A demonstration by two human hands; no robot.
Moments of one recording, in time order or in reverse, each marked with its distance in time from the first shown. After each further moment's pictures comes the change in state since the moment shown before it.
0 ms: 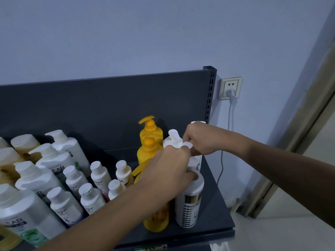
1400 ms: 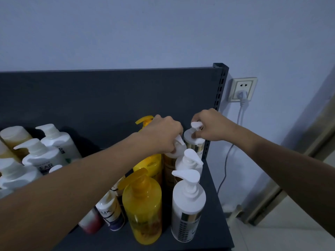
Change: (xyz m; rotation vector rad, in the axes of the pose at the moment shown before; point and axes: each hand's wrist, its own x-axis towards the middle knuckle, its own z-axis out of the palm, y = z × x) left_hand 0.127 -0.054 -0.004 0.464 -0.105 0.185; right_hand 0.064 0.075 -0.009 -0.004 0.246 0.055
